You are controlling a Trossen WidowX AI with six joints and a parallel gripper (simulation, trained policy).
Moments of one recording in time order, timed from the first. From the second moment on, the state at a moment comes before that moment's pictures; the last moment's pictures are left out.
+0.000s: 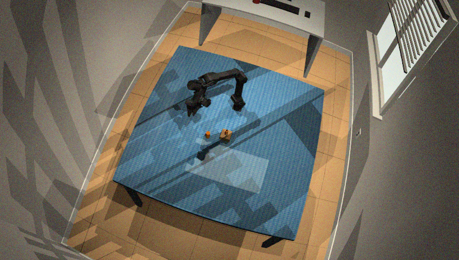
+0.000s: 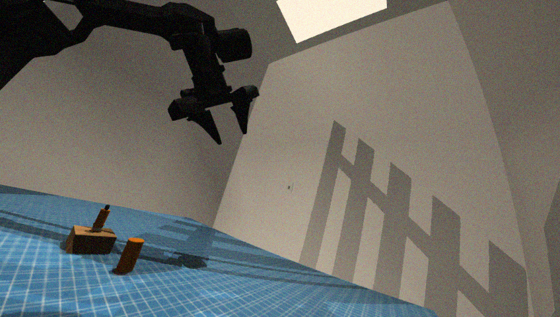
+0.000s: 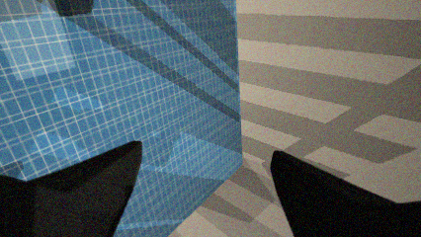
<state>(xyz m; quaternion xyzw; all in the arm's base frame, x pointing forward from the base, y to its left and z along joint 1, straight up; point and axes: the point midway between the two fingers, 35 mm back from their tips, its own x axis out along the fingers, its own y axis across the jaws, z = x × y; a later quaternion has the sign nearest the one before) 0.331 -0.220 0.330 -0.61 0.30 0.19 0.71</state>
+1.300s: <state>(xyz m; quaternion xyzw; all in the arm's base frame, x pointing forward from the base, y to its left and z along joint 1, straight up) 0.329 -0.178 0.220 -0.52 0.41 0.37 0.65</state>
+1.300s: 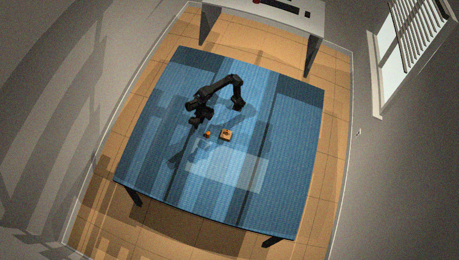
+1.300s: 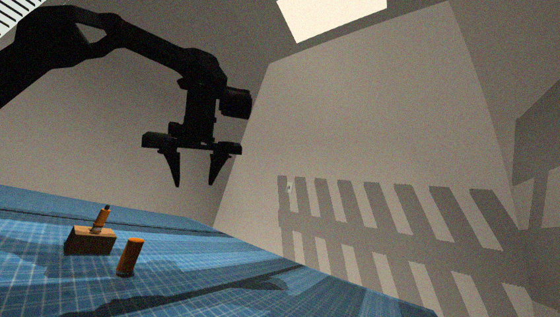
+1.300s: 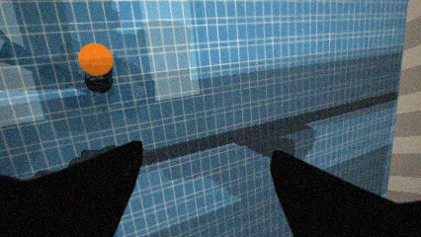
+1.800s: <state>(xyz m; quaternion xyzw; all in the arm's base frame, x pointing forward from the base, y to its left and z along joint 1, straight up) 0.322 -0.168 0.185 -0.49 0.45 0.43 0.61</state>
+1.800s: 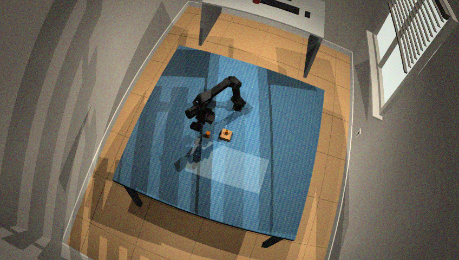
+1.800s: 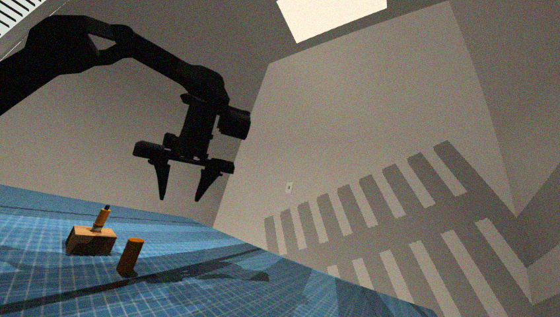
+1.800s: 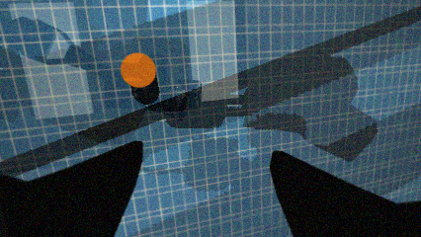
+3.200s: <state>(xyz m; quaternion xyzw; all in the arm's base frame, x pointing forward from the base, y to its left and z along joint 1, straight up) 0.309 -0.132 0.103 -0.45 0.50 0.57 0.48</state>
